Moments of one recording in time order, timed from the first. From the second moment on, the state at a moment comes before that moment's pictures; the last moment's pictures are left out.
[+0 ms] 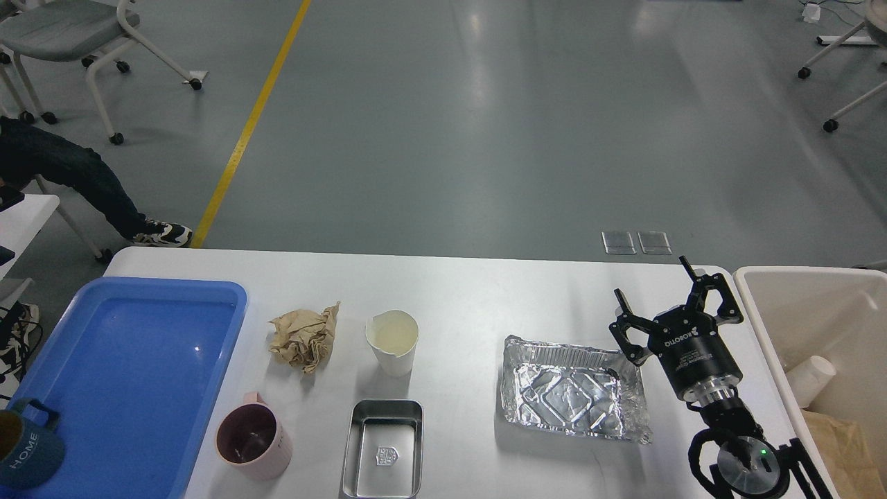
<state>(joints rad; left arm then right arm) 0.14 1.16 -1.37 -1.51 0.66 -0.16 -0.06 -0.03 0.06 1.67 1.35 -0.42 0.35 -0.06</state>
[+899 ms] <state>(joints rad) 0.15 1.17 -1.23 -1.54 0.80 -0.23 0.05 -0.03 0.05 1.65 1.35 -0.43 0.35 -0.06</state>
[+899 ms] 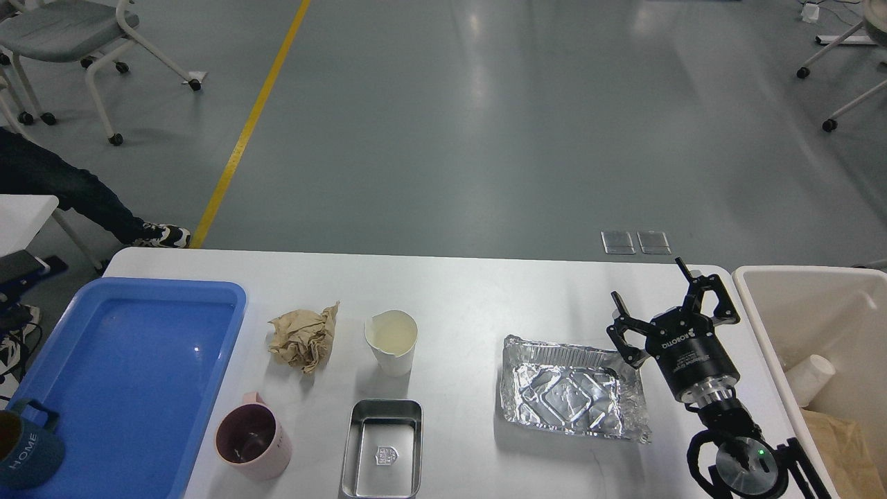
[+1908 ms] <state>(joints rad) 0.14 0.86 -1.08 -1.57 1.28 -0.34 -0.08 -0.03 0.05 1.64 1.35 -0.43 0.35 -0.06</state>
